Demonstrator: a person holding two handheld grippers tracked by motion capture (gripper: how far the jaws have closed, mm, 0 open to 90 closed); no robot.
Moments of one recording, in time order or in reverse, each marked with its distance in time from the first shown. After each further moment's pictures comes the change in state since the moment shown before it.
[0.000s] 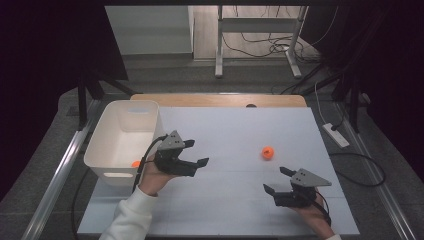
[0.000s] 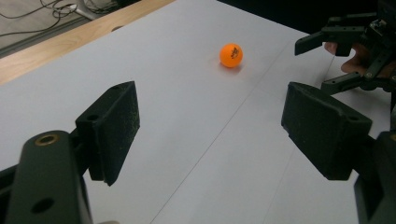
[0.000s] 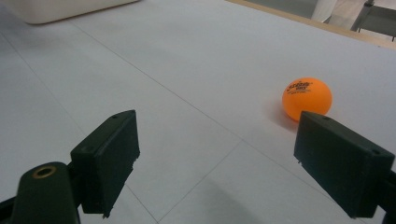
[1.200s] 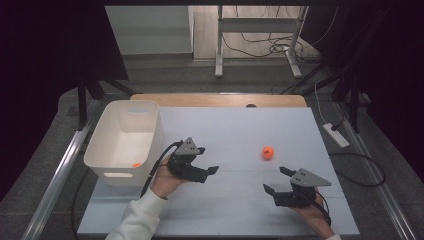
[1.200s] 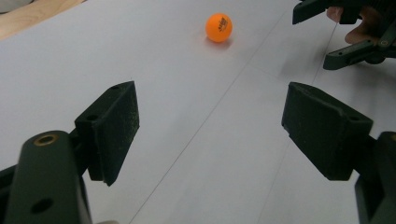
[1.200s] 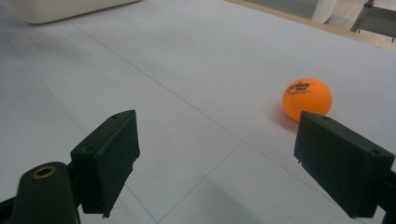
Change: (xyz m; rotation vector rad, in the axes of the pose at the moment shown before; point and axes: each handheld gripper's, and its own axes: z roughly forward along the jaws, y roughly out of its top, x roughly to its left) left arm -0.011 -0.009 0.036 0.090 -0.037 0.025; right arm 0.000 0.000 0.000 0.001 -0.003 -0.004
